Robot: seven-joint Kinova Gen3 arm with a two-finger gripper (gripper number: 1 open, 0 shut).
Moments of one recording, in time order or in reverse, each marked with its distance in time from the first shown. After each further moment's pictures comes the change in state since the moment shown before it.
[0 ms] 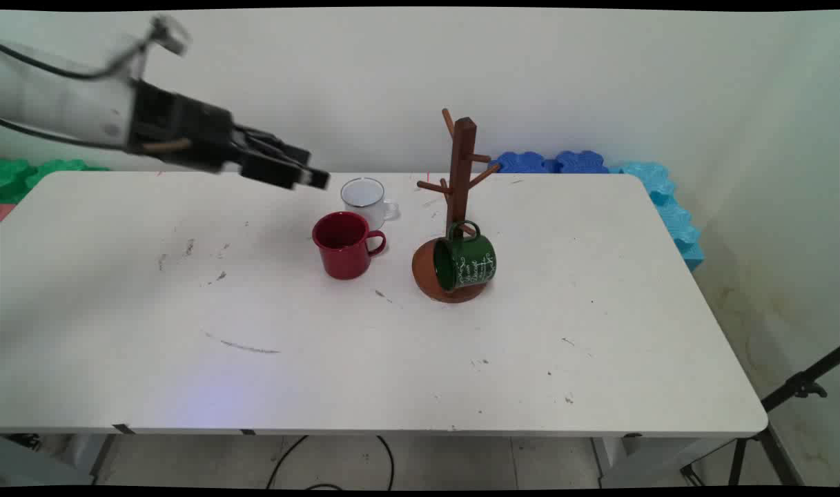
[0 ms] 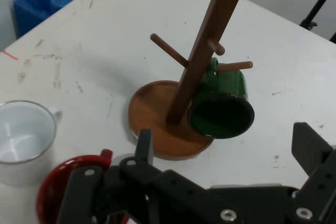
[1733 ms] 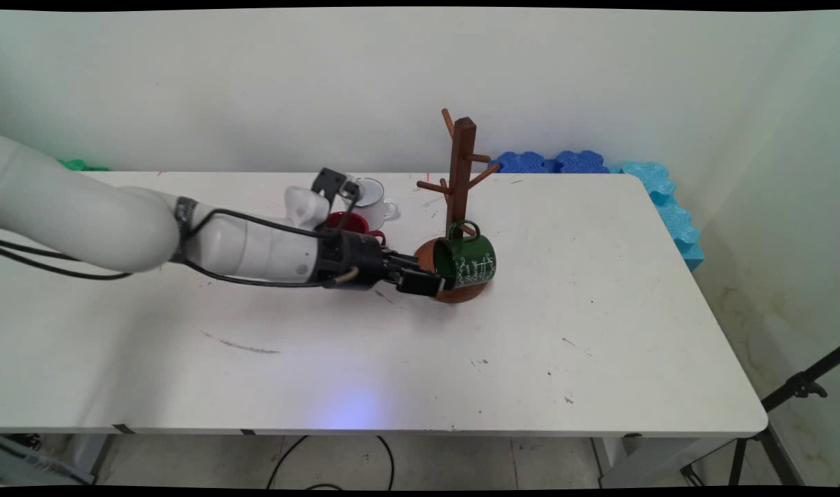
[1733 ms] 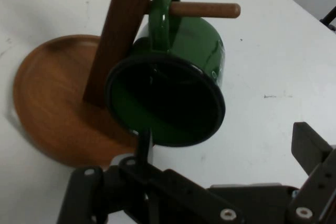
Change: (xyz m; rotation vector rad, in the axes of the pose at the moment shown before) arm -0.076 0.087 0.184 0.046 0.003 -0.186
